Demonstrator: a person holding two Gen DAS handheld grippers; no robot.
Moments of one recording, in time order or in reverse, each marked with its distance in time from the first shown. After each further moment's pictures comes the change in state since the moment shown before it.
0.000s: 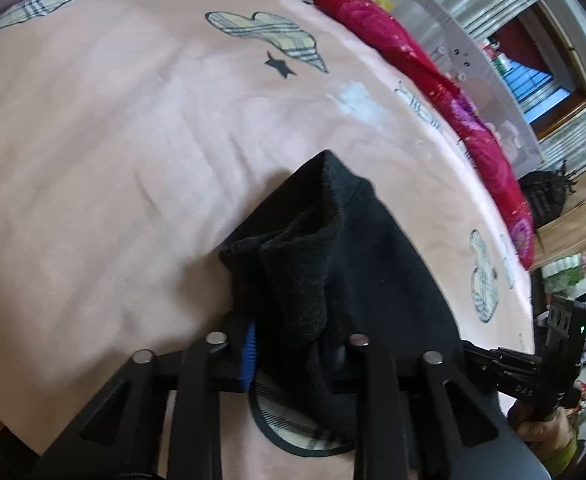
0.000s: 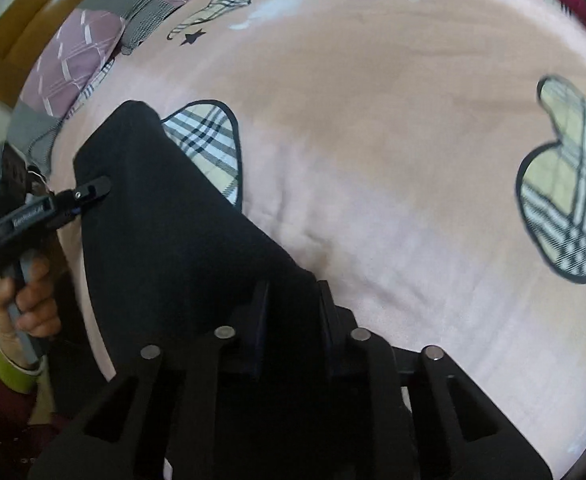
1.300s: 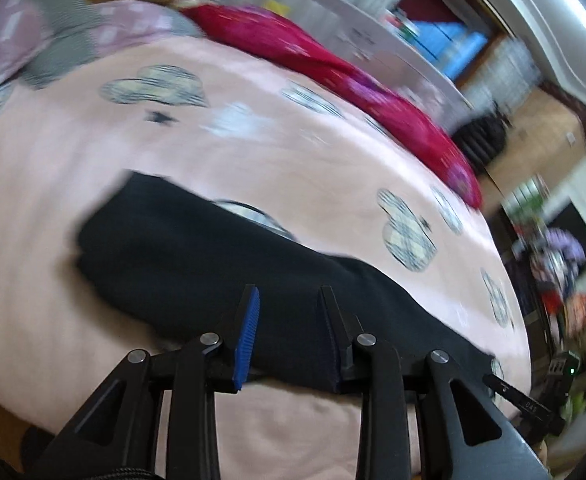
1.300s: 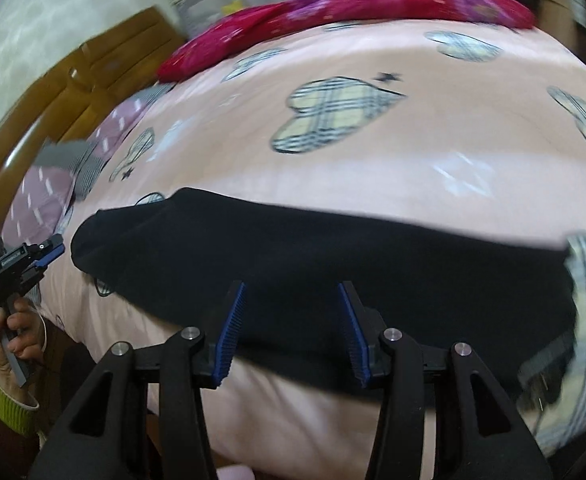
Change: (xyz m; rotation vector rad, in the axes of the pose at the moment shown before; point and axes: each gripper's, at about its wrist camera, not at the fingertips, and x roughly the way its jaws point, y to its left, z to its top) left arm -0.061 -0.105 -0.040 0.343 -0.008 -0.149; right arm -0.146 -0.039 -0.221 0.492 -0.469 -0.170
